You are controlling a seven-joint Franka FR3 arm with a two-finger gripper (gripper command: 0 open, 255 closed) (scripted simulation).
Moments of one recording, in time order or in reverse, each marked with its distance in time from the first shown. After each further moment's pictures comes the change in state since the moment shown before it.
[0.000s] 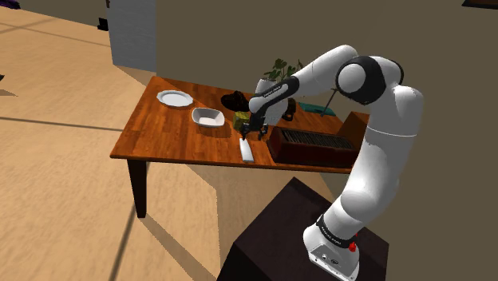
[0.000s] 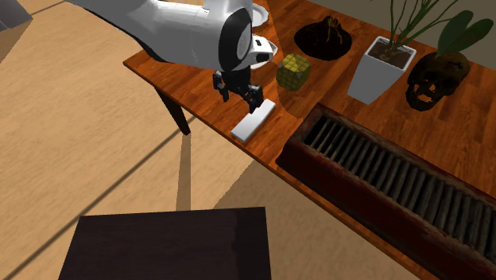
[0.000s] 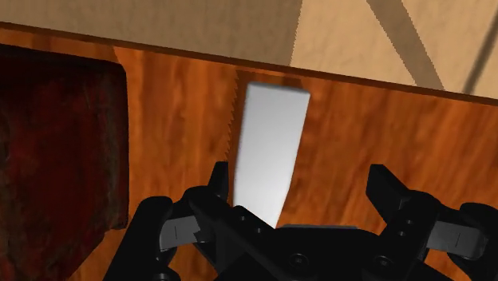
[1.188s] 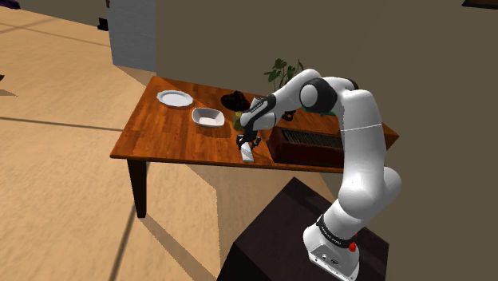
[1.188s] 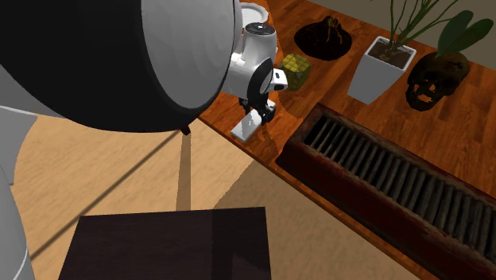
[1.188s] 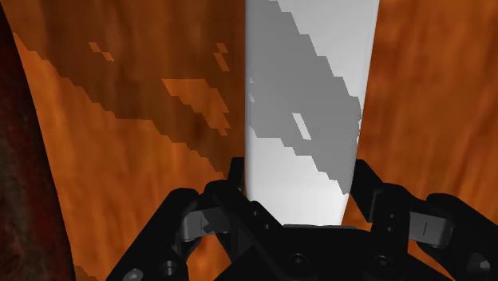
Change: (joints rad) arm -0.094 0.411 0.024 0.294 0.110 0.122 -0.005
